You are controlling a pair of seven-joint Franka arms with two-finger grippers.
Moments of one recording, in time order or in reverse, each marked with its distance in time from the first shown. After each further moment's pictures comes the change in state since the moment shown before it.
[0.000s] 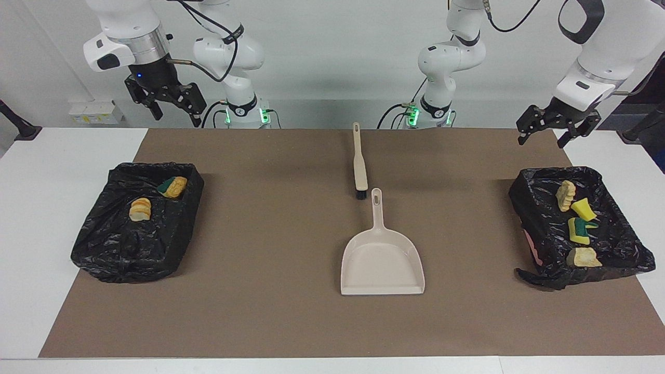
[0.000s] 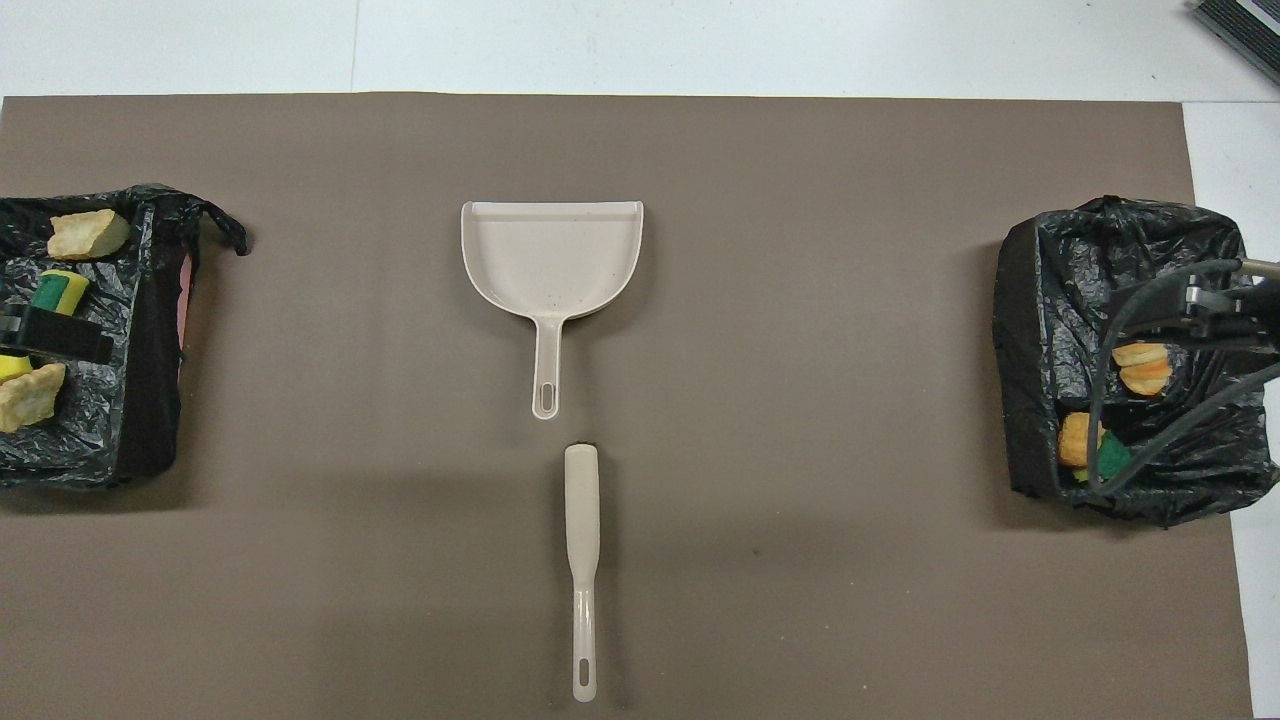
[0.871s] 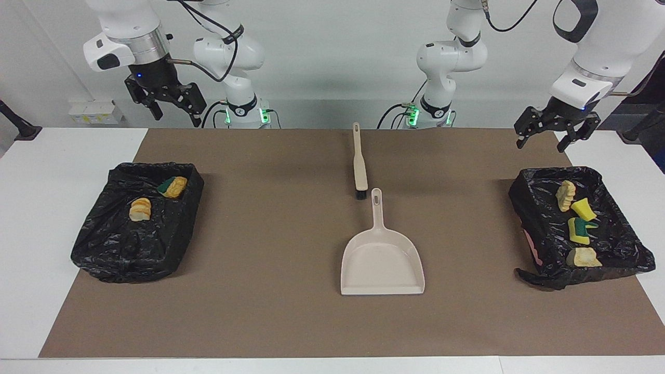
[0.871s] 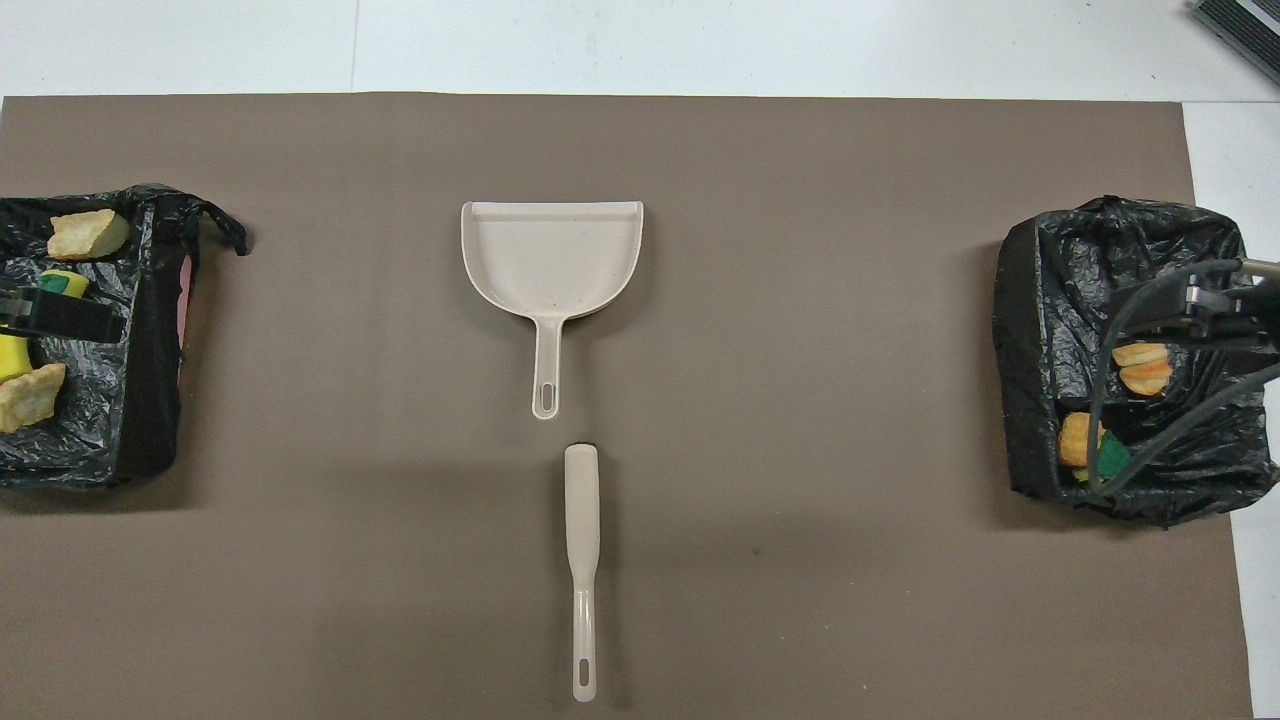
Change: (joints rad) left arm -0.154 0.000 0.137 -0.001 0.001 0.051 0.000; right arm 0.000 0.000 0.000 0.000 0.000 0.000 0.000
